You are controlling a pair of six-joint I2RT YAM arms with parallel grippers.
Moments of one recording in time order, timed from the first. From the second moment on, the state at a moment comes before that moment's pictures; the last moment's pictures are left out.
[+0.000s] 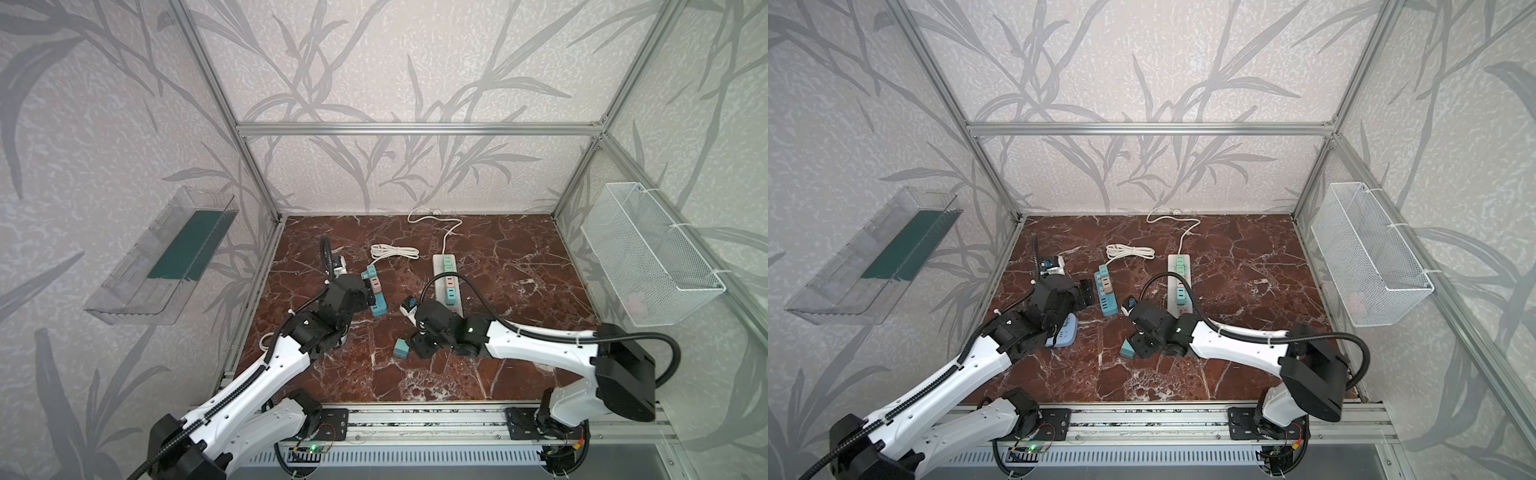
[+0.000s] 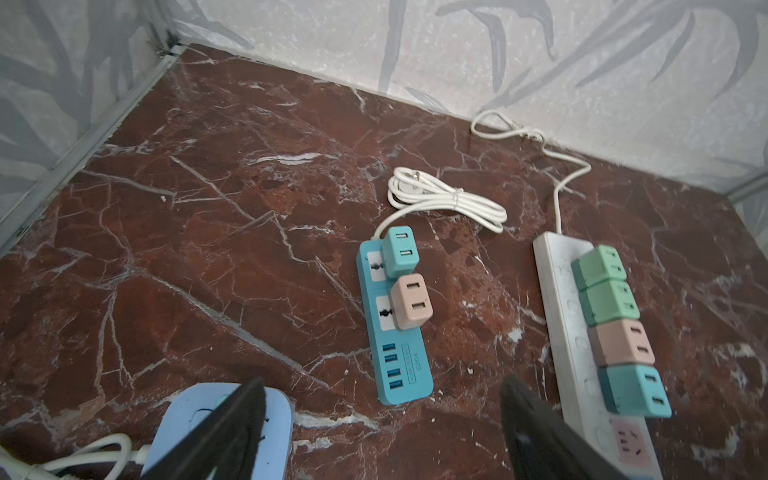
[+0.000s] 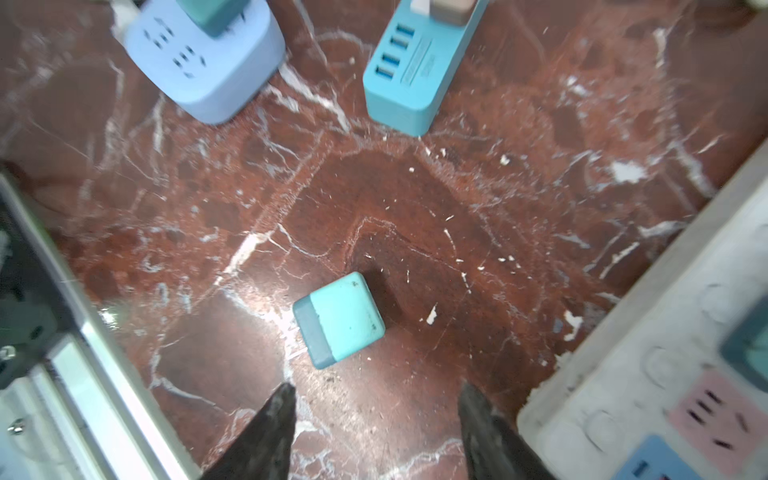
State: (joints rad) left arm -0.60 0.97 0.80 -0.49 -0.44 -0.61; right arm 1.06 1.44 0.92 -0.35 0.09 0.30
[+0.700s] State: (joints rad) left arm -0.93 1.46 0.92 -0.79 -0.14 -0.63; right arm 0.80 0.93 0.67 -0.46 0.25 0.37
